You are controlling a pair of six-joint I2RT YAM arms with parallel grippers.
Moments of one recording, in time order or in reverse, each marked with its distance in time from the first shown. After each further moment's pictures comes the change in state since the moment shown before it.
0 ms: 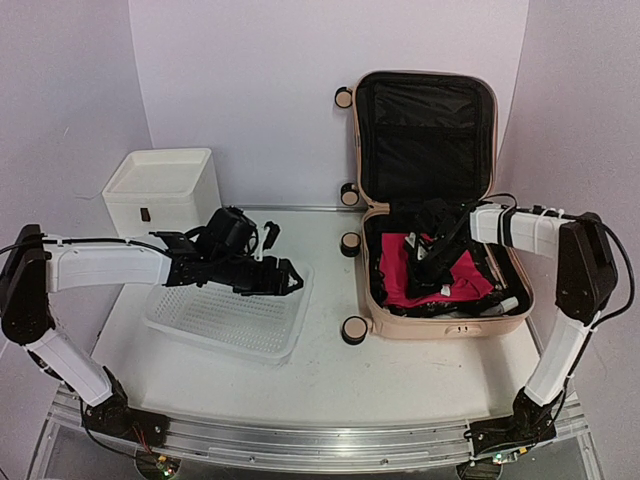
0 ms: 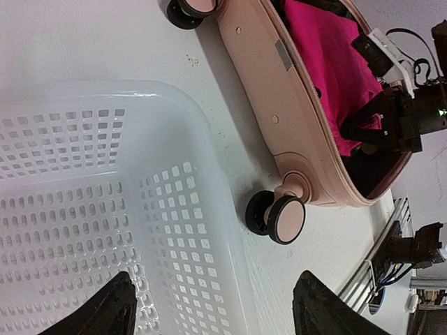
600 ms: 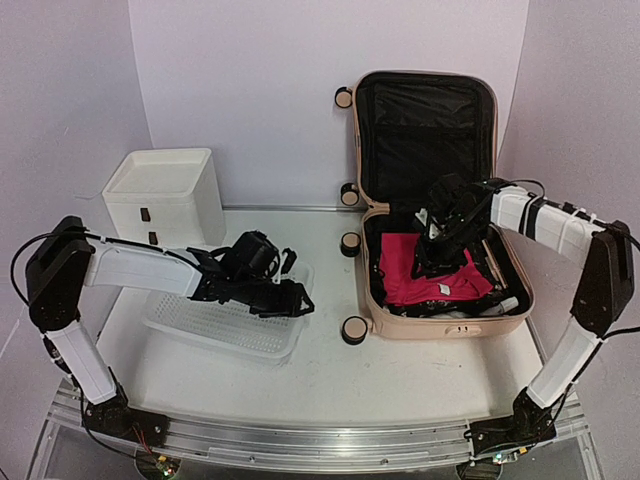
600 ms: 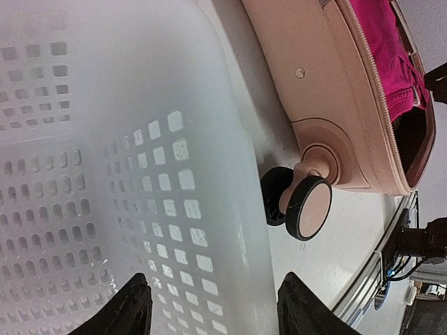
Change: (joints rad) left arm -0.047 0.165 -0.018 0.096 0.041 -0.067; right arm 0.001 -0.116 0.097 -0.134 0.037 -0.034
